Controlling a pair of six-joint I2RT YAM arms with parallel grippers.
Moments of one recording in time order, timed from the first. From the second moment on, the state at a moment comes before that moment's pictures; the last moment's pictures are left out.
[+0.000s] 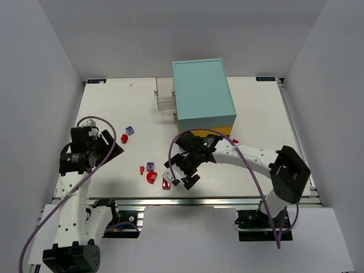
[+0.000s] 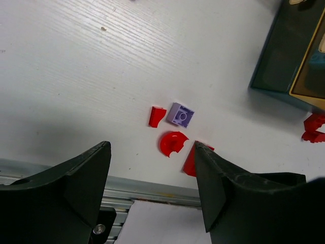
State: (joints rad) left arm 0.10 0.82 0.92 -0.96 0.16 -0.47; right arm 1.03 1.61 1.18 -0.71 -0.62 -1.33
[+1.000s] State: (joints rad) left arm 0.10 0.75 0.84 -1.02 0.09 -0.48; right arm 1.10 1.95 1.42 -0.82 -0.48 -1.73
